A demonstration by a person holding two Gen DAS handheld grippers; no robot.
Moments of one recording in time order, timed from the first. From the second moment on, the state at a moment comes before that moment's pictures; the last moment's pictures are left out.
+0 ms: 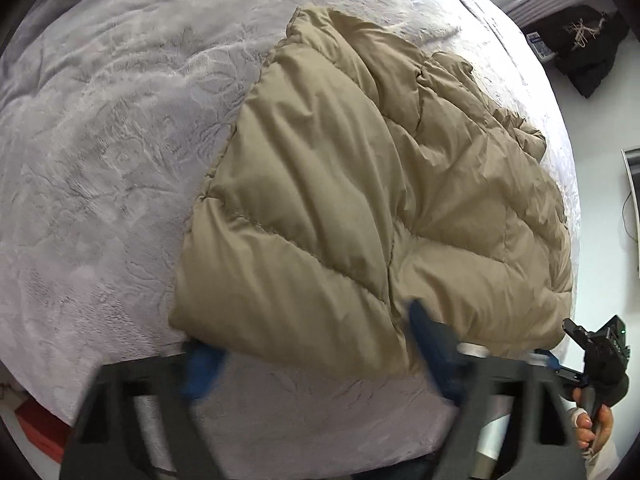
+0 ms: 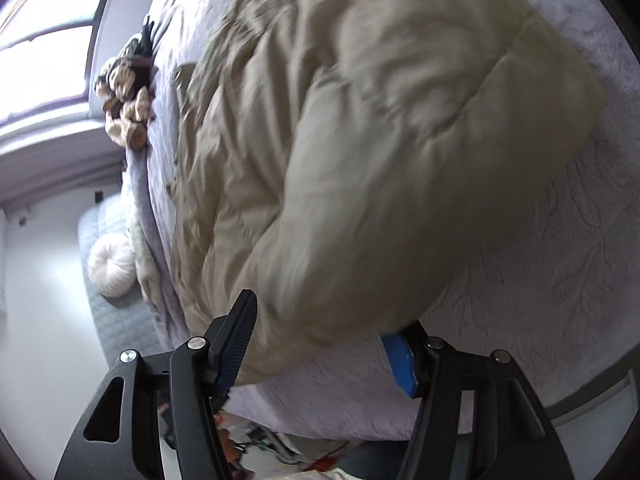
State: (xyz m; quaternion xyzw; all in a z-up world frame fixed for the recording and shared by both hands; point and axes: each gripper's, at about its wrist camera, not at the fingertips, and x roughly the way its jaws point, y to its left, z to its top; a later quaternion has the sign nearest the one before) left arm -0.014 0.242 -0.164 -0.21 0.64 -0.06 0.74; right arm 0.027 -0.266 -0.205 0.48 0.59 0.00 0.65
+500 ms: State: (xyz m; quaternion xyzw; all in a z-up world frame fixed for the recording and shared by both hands) left arm 0.002 0.266 -0.125 -0.15 0.61 -0.02 0.78; right arm -0.014 -0.209 -0.150 0.32 0.63 0.09 0.71
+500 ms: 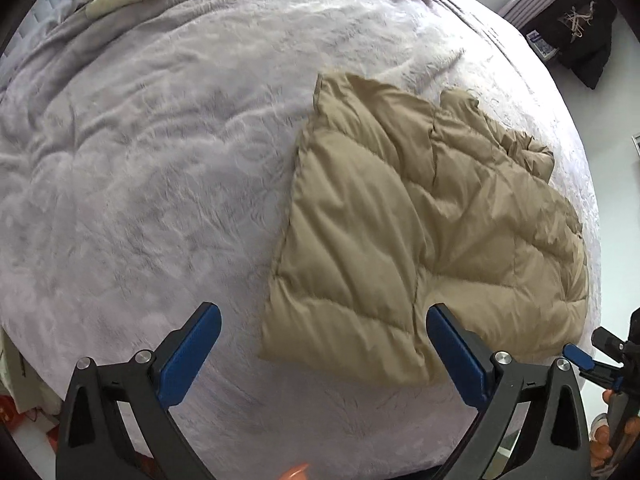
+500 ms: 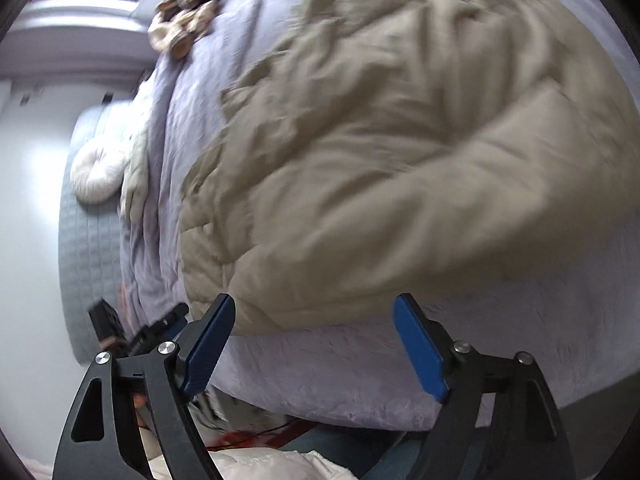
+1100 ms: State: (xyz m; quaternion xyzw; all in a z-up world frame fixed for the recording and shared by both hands) left arm 0.079 0.287 -0.173 -0.19 0.61 -0.13 0.75; right arm 0.029 -0.150 -0.140 0.13 0.64 0.08 0.76
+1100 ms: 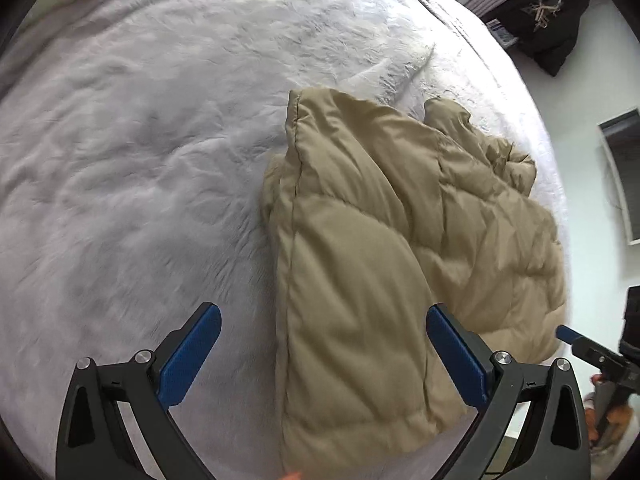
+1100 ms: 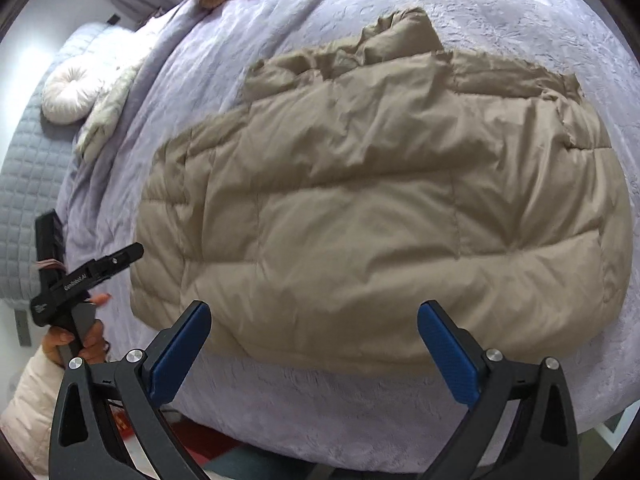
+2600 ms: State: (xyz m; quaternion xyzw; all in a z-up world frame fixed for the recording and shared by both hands) left arm 0.080 -0.041 -0.042 -0.09 0.62 -0.28 0.73; right arm 0.084 -0.231 -0.256 0.31 0.62 0.12 0.71
